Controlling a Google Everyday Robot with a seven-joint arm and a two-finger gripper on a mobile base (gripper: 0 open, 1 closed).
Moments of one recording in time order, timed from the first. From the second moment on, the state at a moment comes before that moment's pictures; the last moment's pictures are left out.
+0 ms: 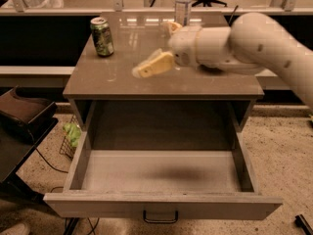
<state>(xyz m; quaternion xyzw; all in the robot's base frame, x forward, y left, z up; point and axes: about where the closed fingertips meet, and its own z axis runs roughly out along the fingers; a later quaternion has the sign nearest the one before) 0.641 0.012 0.939 -0.49 0.62 0.25 0.56</state>
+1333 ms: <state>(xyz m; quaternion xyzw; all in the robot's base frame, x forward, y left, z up) 0.798 0.138 0.899 -0.36 0.62 0.29 0.63</state>
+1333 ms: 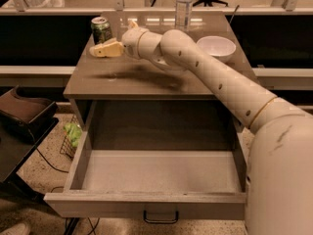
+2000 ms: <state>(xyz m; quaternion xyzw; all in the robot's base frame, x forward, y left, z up) 0.852 0.170 0.906 -0.40 0.59 0.29 0.64</state>
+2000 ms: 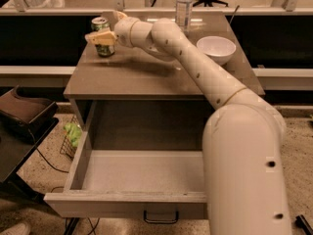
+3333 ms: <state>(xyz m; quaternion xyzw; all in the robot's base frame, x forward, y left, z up) 0.863 0.189 0.914 -0.41 0.58 0.30 0.63</state>
